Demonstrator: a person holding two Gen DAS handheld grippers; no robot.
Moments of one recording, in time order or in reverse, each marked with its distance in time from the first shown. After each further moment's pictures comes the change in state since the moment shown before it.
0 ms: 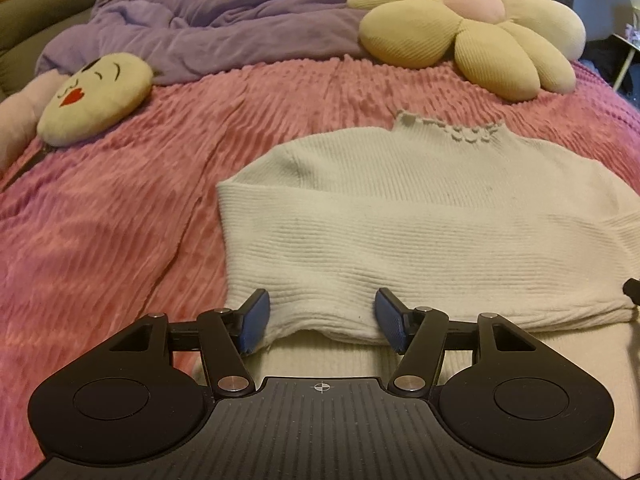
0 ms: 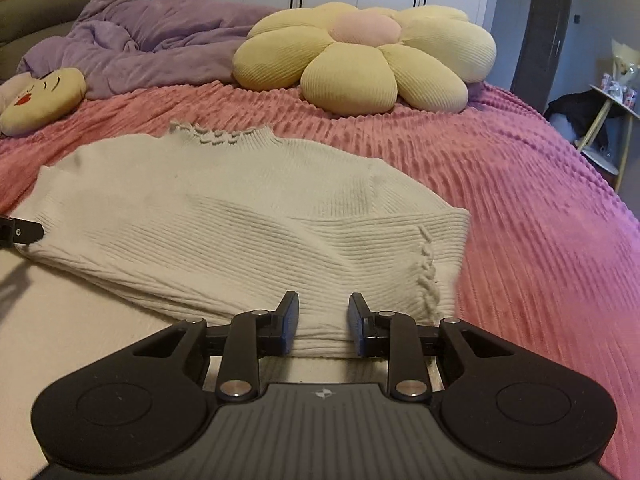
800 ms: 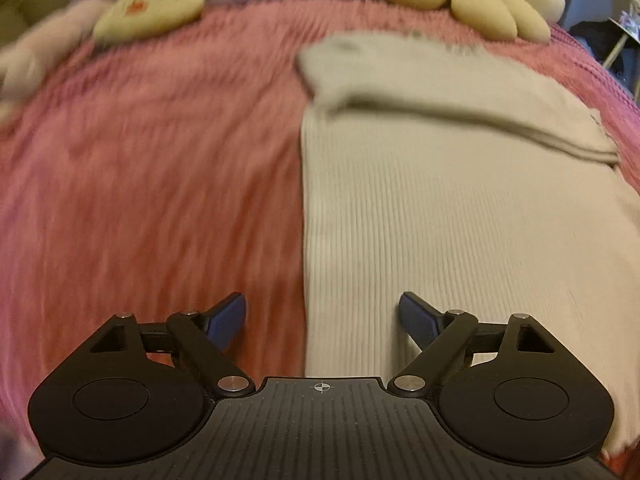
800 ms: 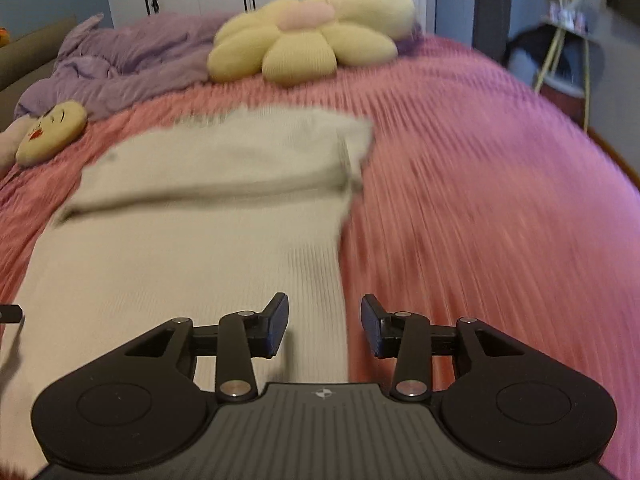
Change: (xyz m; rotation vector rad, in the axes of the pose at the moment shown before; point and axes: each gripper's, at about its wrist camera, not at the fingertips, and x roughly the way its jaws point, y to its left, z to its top) left arm -0.123 0.066 -0.137 -0.062 0.169 -0.071; right arm -0.156 -0.028 -0.099 0.221 0.083 0.025
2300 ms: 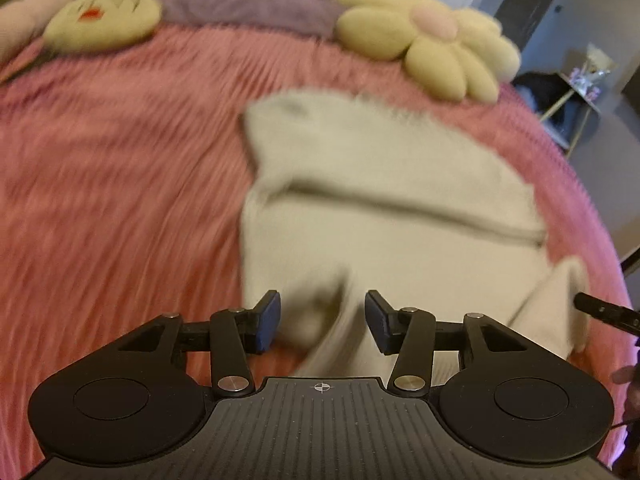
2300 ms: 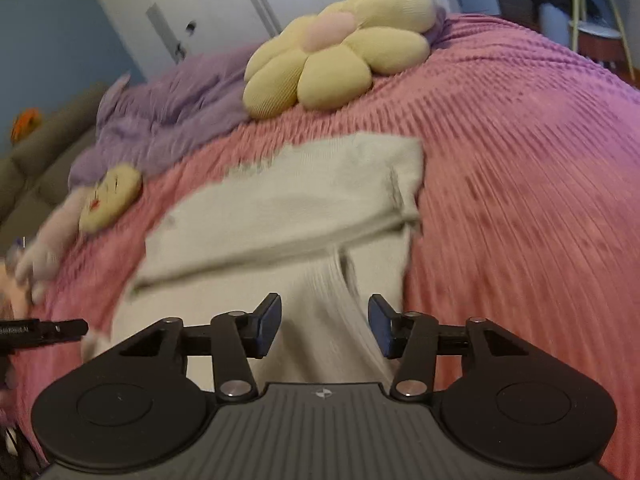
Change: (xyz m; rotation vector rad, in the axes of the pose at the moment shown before) left arm -0.003 0.024 0.054 -0.062 -0.068 -0.251; right arm 0.022 -0.023 0.044 0.144 -0.023 0.272
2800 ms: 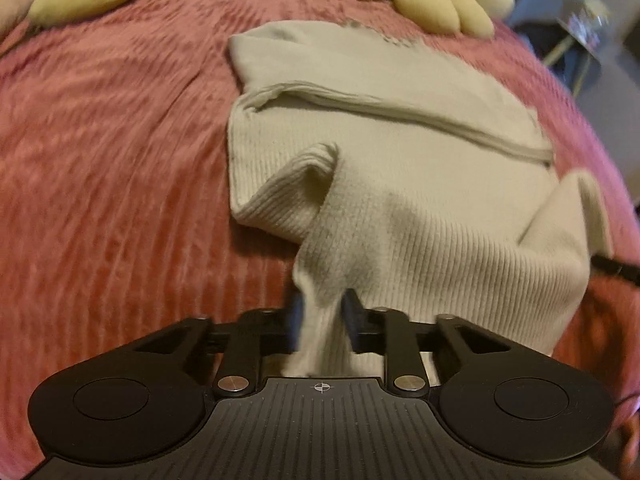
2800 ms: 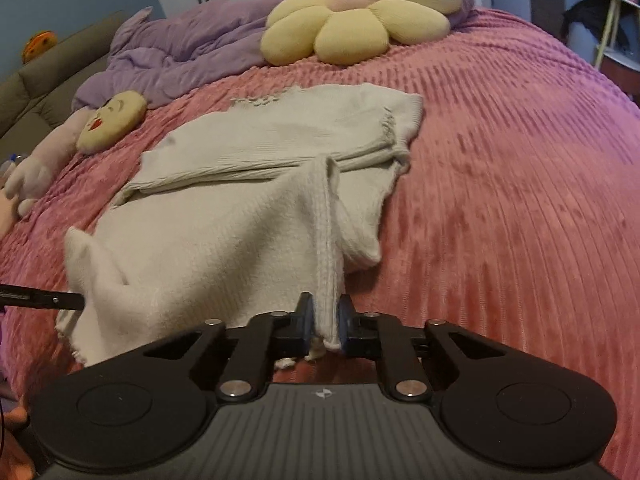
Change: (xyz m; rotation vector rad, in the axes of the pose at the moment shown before) left arm 0.019 -0.013 -0.033 0.120 0.117 0.026; right arm -0.017 0.002 -0.033 -0.151 0.105 -0.028
